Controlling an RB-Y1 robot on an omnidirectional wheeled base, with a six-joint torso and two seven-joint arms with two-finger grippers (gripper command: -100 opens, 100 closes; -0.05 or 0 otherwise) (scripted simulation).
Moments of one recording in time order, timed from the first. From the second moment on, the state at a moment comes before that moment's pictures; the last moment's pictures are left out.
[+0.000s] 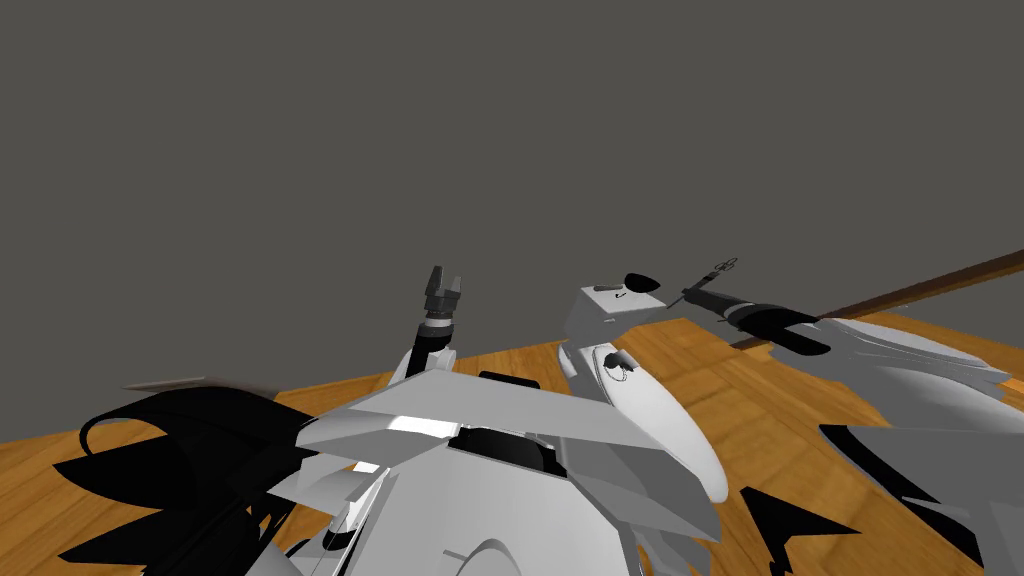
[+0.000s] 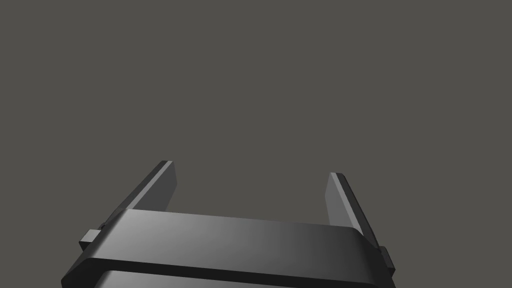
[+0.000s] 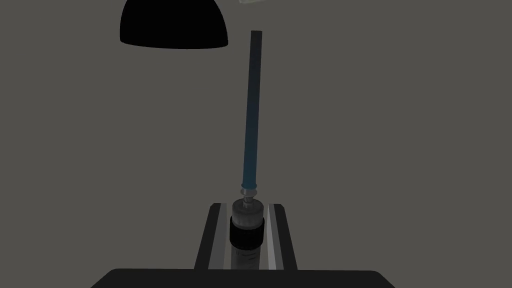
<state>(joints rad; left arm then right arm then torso) 0.51 0.02 -0.06 -2.25 -0.12 -0.52 0.13 -0.54 -1.32 0.47 -0.54 0.35 -0.55 -0.18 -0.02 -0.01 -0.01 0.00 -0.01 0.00</state>
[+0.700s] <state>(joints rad) 0.51 0.02 -0.06 -2.25 -0.12 -0.52 0.13 -0.55 -1.38 0.50 -0.59 0.38 -0.53 -0.24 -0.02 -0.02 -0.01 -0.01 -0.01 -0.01</state>
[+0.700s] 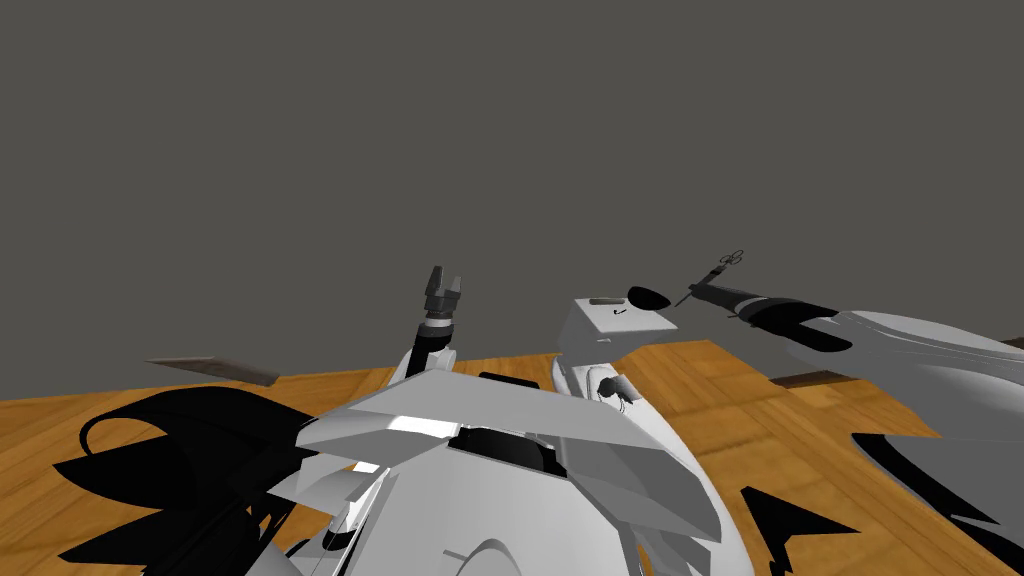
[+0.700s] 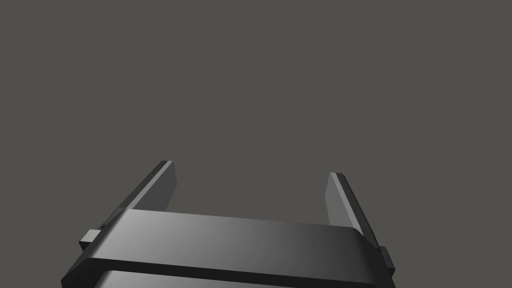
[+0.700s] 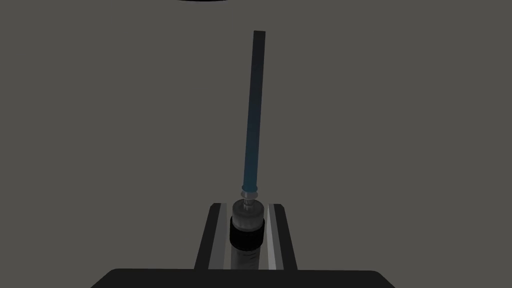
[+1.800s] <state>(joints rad) 0.51 0.02 -0.06 -2.25 -0.12 -0.52 0.13 -0.59 -1.38 0.52 -0.59 0.42 -0.53 -0.26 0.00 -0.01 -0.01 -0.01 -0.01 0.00</state>
